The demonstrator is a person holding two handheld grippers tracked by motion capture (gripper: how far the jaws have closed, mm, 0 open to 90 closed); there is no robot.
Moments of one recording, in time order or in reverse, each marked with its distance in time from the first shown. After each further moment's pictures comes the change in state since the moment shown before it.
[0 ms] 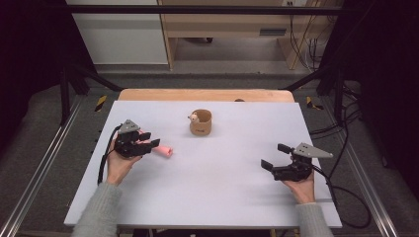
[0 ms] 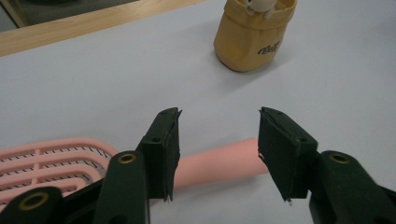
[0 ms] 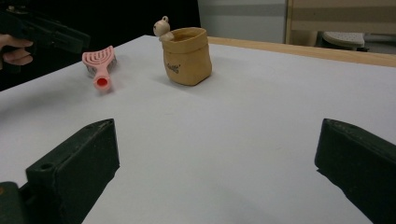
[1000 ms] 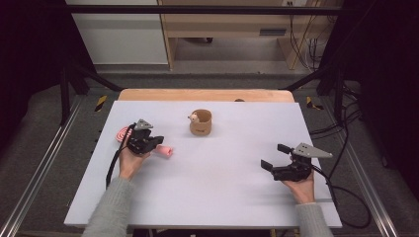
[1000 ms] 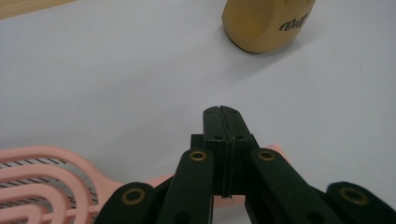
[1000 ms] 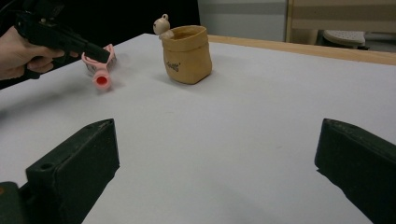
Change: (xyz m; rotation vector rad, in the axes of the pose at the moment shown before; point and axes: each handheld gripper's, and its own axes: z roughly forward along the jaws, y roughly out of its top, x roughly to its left) left arm -0.002 0.000 0.042 0.098 0.011 -0.016; right arm 0.000 -0.001 0.001 0.006 0.000 -0.002
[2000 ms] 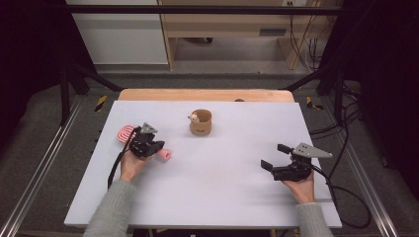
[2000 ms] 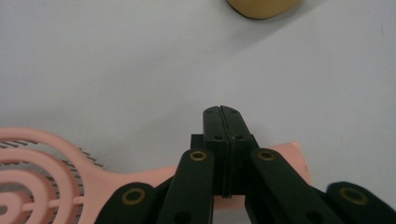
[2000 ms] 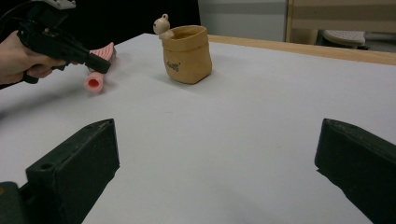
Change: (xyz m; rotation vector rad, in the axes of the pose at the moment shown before) left arm -0.006 -0.007 0.005 0.086 0.025 0.055; right arm 0.000 0.000 0.000 0.001 0.000 -0.001
